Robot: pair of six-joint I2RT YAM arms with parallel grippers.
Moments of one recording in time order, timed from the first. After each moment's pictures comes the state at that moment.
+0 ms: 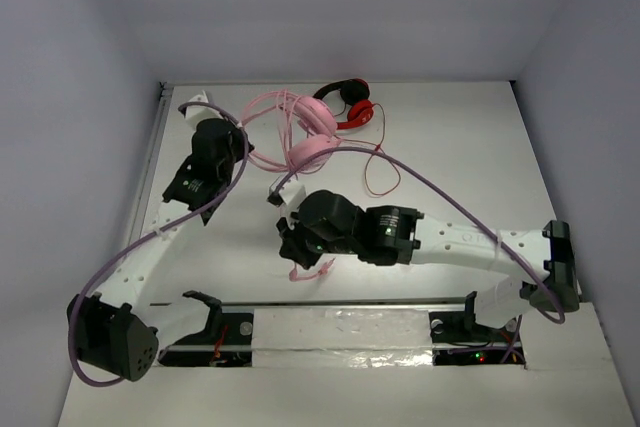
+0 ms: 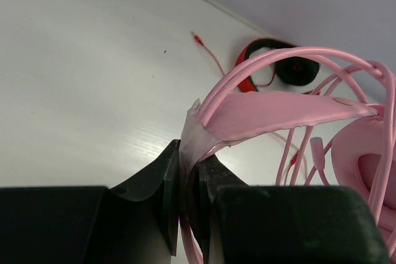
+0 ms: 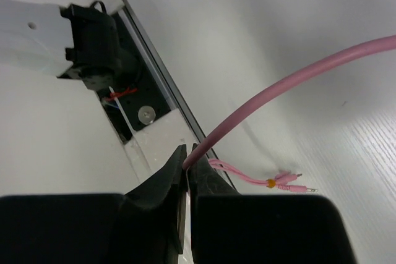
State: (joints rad) left arm -0.33 1.09 0.95 -0.18 -0.34 -0.66; right arm 1.32 1.48 1.39 -0.46 0.10 0.37
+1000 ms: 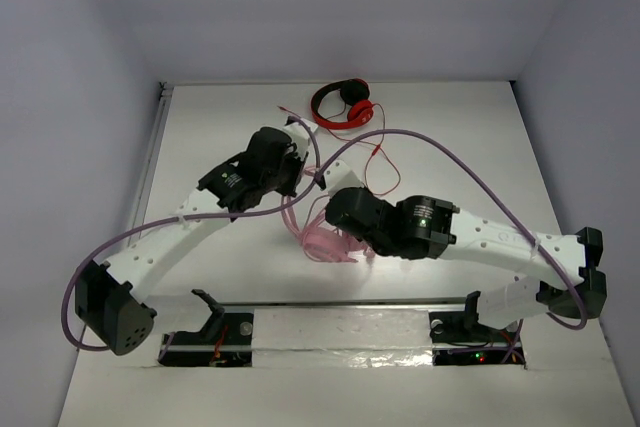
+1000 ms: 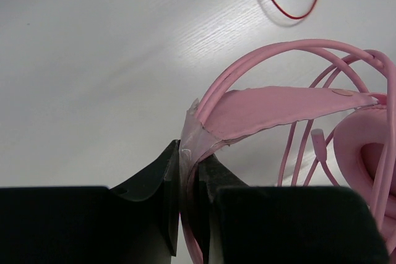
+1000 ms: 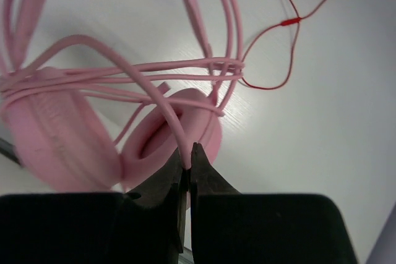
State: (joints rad) left arm -0.67 1.23 1.12 -0.56 -0.11 -0.08; right arm 1.29 1.38 1.44 -0.90 0.66 0.24
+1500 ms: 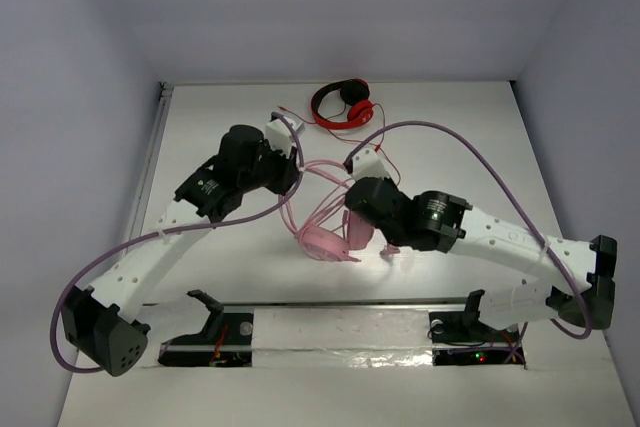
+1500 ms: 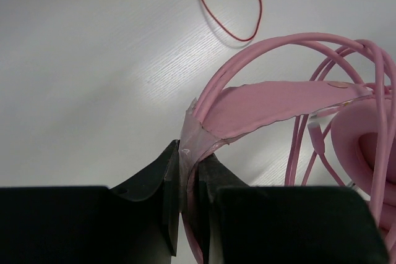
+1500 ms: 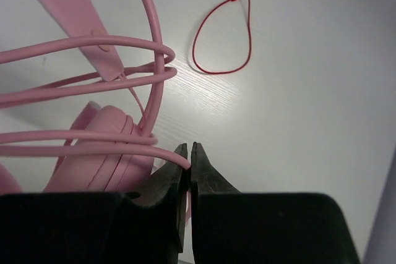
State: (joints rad) left arm -0.58 1.12 1.06 -0.49 0.15 -0.05; right arm 1.18 1.30 1.31 -0.90 0.79 0.28
